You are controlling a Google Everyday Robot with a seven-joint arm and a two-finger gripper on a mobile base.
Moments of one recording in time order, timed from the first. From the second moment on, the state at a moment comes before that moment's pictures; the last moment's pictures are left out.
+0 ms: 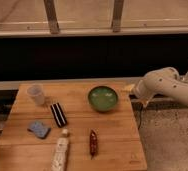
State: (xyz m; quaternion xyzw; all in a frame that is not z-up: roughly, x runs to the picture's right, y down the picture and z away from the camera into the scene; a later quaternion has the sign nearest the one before) arm 0.229 0.050 0.782 -0.13 0.11 0.88 0.44
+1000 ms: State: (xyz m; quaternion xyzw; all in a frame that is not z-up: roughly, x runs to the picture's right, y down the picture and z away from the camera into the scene) arm 0.226 0.048 0.781 -0.13 0.11 0.87 0.46
